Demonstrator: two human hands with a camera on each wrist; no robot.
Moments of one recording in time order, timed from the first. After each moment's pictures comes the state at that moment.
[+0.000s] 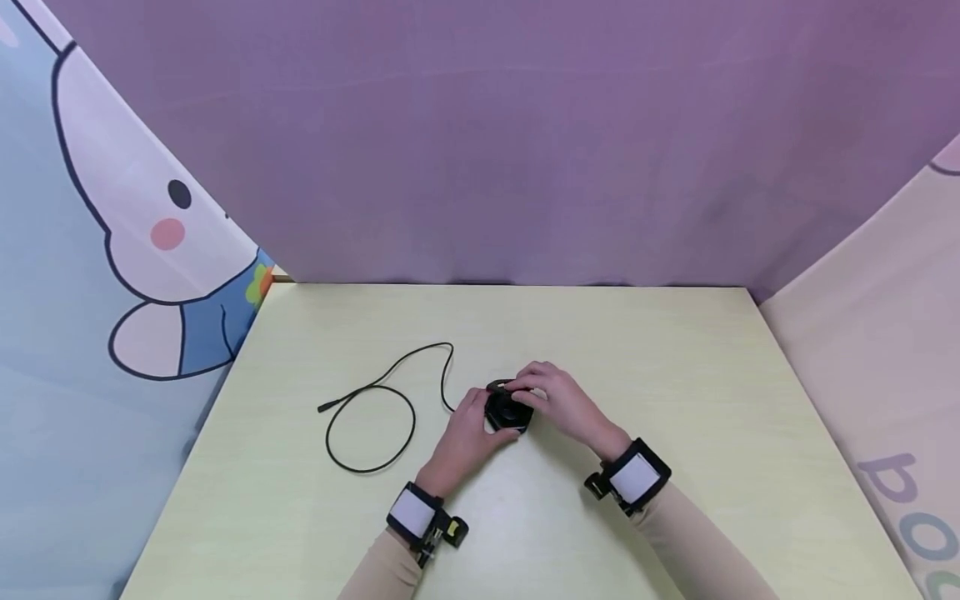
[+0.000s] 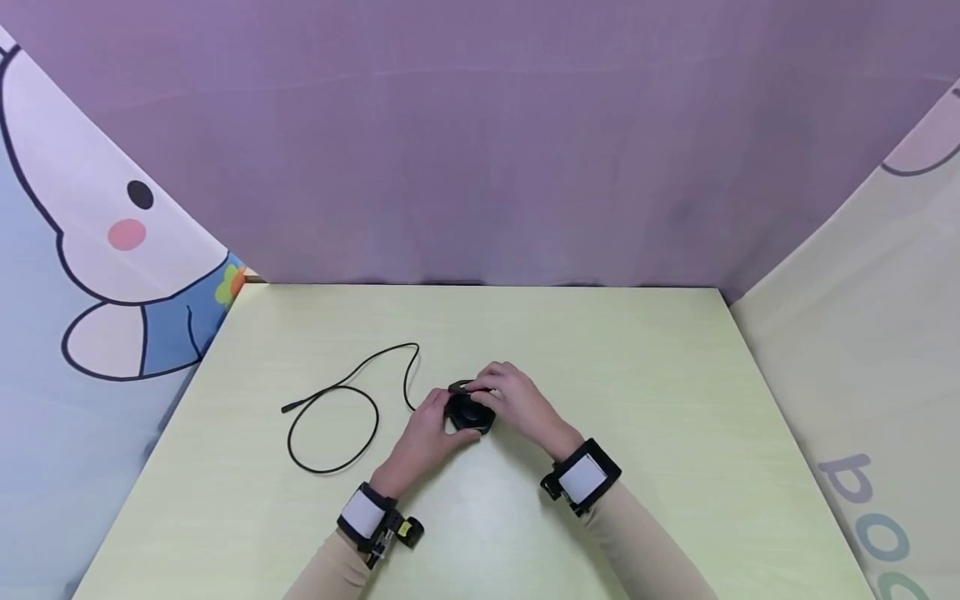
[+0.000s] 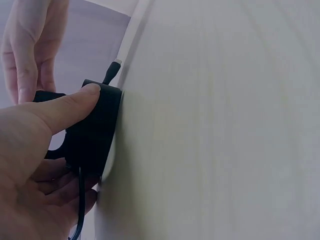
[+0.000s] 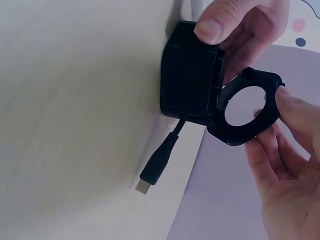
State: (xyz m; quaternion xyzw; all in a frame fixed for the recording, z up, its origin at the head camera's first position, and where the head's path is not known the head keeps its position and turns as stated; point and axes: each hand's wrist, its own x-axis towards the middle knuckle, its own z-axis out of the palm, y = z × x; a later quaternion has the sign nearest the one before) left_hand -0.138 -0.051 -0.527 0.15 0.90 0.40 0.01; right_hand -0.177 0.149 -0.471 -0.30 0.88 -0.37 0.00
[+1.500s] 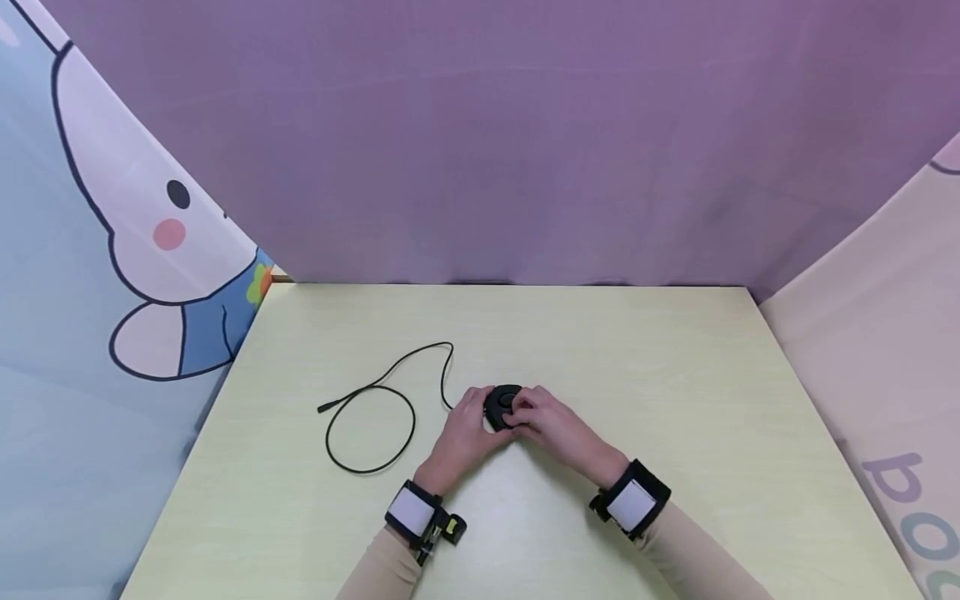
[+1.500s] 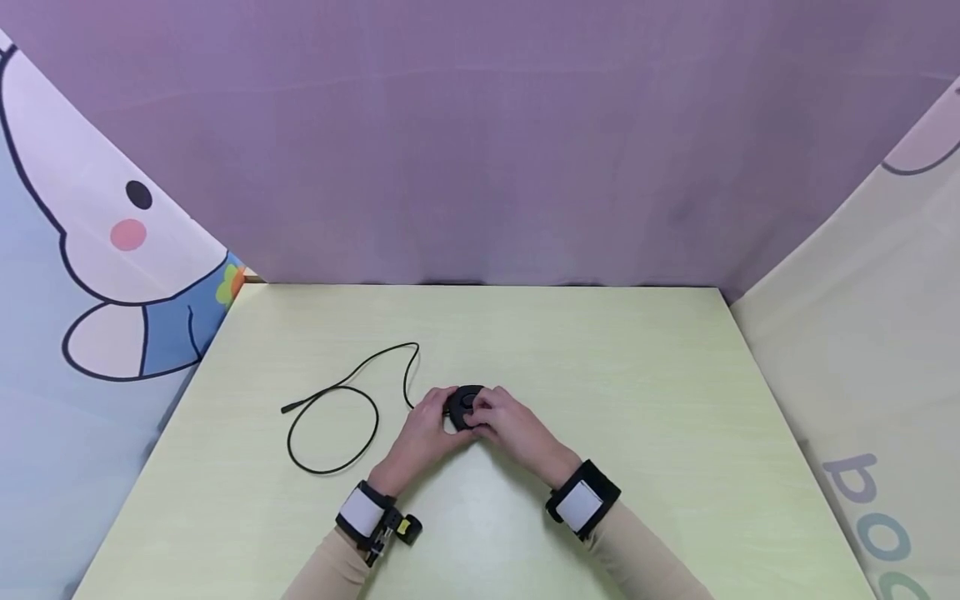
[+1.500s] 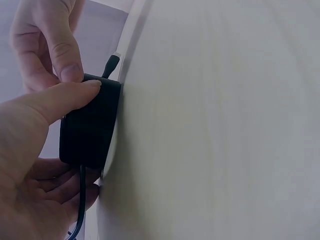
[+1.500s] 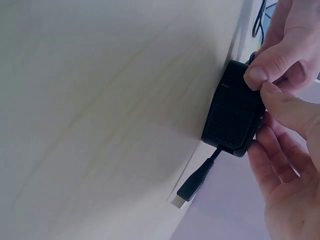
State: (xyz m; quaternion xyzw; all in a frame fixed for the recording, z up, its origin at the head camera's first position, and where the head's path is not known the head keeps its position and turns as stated) left_hand -0.140 -0.053 -0.524 0.14 0.91 0.39 0.02; right_hand -0.151 0.148 -0.497 -0.39 0.88 -0.27 -0.02
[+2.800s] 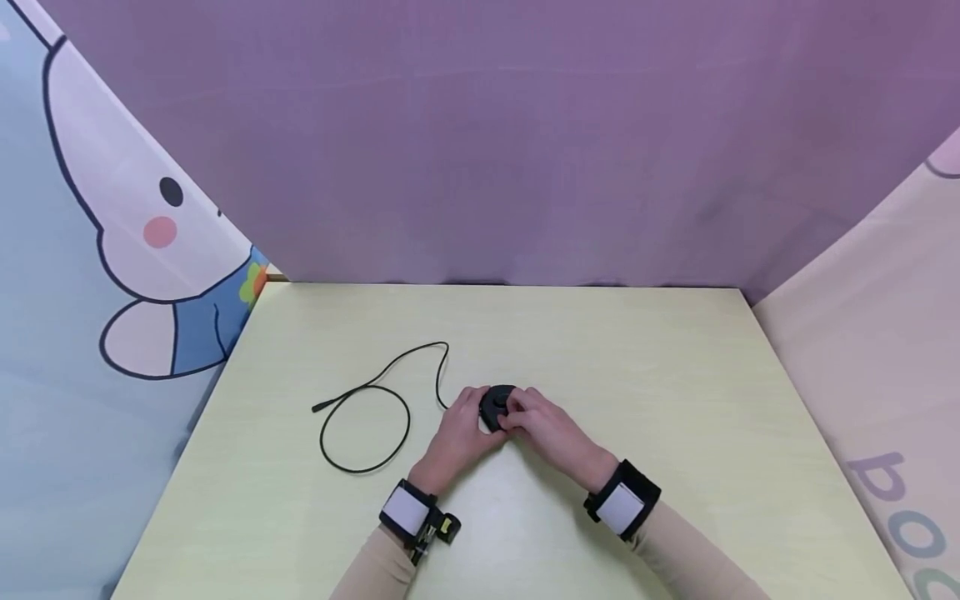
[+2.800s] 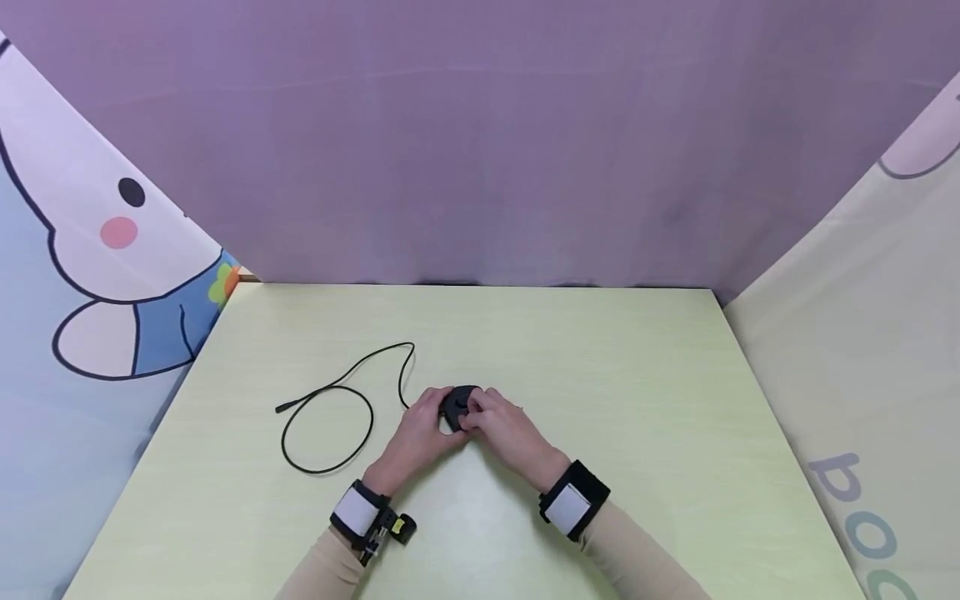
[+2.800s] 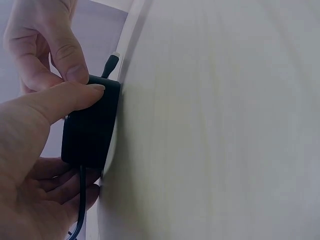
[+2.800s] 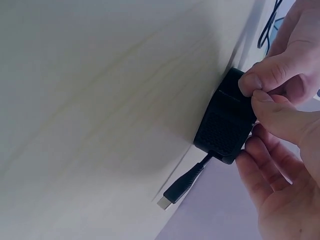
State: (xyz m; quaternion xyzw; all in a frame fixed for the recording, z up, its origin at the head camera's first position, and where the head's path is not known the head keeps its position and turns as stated) left_hand -0.142 -0.052 -0.527 0.15 0.92 0.37 0.00; right_hand -0.145 0.139 -0.489 -0.36 0.90 -0.24 -0.02
